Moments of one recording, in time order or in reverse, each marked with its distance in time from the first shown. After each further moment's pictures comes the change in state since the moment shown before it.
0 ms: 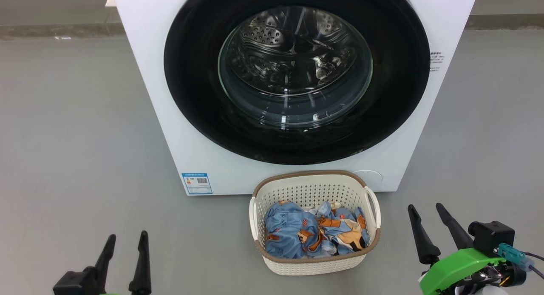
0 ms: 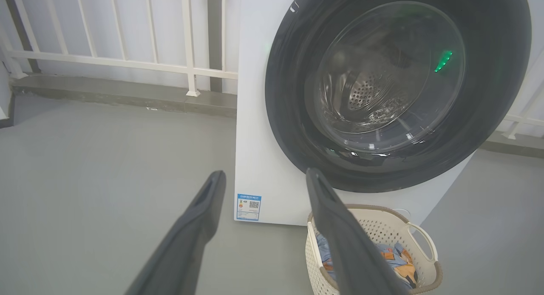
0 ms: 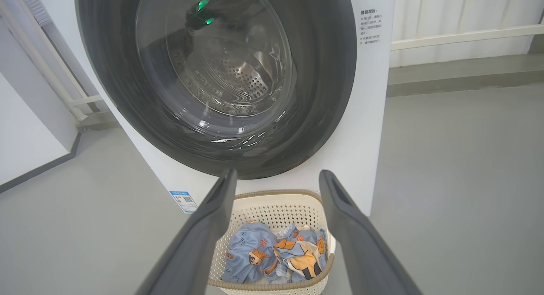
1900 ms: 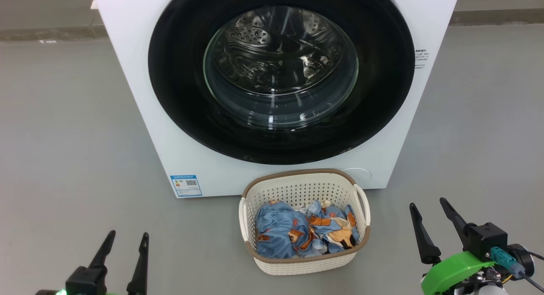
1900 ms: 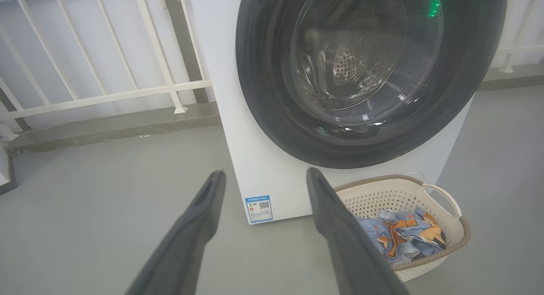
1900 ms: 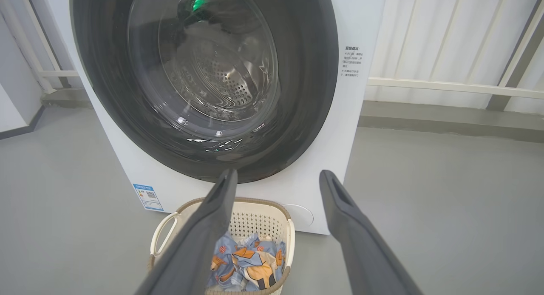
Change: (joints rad) left arm -0.042 0.015 0.049 0.092 0.264 0.001 -0.057; right arm 0.002 0.022 -0.059 0.003 -0.255 0.001 -0.061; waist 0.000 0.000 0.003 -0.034
